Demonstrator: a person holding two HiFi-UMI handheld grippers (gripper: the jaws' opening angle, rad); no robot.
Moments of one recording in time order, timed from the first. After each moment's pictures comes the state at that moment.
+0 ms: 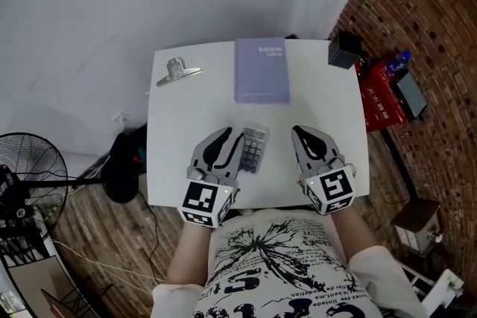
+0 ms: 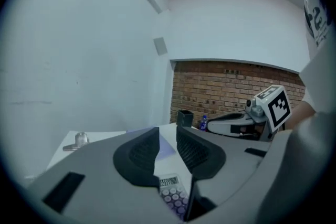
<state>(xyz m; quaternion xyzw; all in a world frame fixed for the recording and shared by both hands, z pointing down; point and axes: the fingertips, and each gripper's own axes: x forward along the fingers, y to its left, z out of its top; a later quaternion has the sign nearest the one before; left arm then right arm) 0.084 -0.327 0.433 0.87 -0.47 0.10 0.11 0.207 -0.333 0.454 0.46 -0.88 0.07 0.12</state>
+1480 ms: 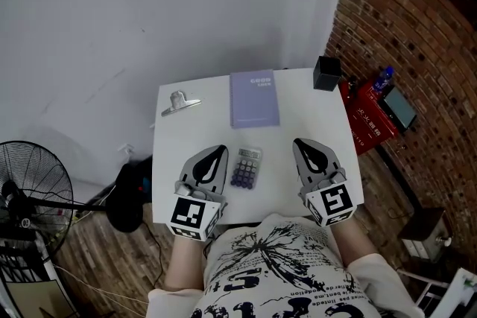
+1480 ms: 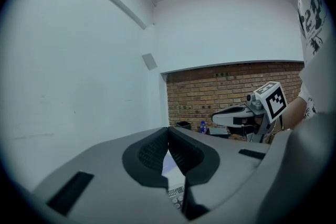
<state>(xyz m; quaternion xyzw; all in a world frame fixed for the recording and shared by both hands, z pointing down) 0.081 -0.290 0.353 0.89 -0.45 0.10 0.01 0.231 -0.292 0.372 0.49 -0.87 -0.01 0.07</state>
